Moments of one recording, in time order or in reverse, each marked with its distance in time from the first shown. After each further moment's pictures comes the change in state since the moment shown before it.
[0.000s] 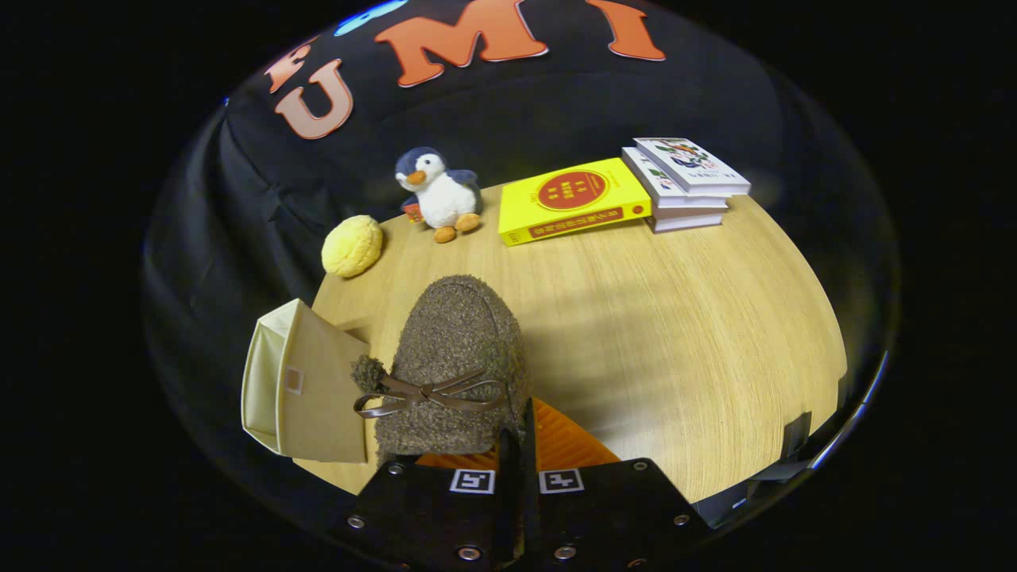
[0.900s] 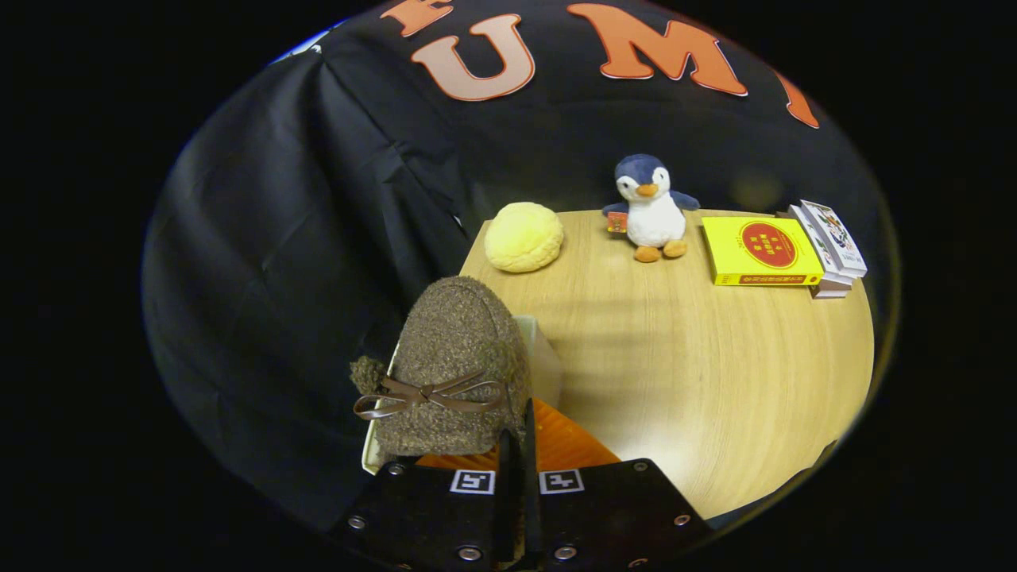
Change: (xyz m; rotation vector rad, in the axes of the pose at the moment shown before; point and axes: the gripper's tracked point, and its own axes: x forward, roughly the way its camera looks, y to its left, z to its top) arm 0.009 0.292 0.018 -0.176 0.033 0.210
